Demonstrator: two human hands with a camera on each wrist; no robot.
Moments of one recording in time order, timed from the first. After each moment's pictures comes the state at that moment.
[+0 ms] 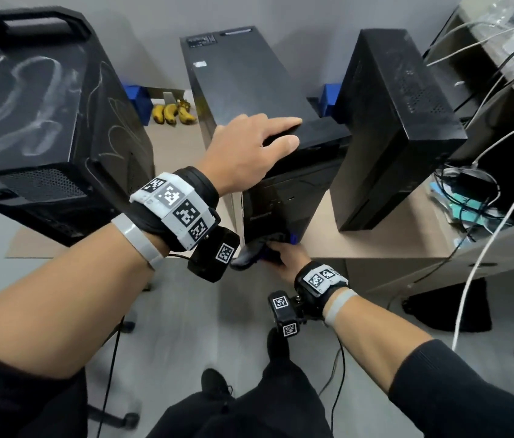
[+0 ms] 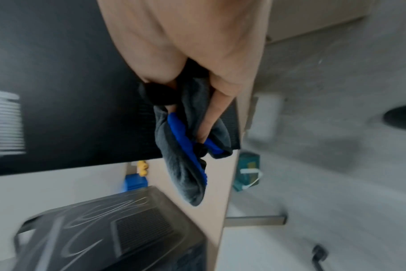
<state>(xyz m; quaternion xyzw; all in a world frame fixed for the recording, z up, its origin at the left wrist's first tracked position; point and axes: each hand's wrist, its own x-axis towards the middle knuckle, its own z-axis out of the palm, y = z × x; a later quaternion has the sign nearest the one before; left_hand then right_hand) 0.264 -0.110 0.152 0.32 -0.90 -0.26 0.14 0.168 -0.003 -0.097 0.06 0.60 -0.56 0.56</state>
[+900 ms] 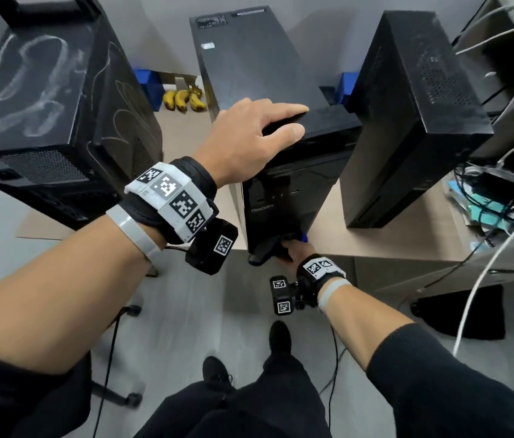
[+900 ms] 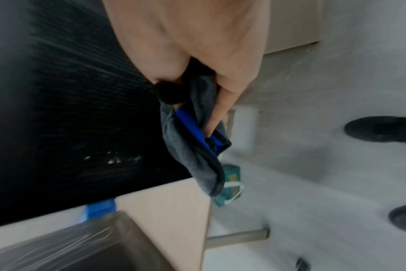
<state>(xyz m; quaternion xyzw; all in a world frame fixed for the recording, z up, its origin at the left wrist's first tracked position) 0.263 -0.111 0.143 0.32 -0.89 -0.26 0.18 0.148 -0.003 -0.117 0.05 0.67 -0.47 0.57</state>
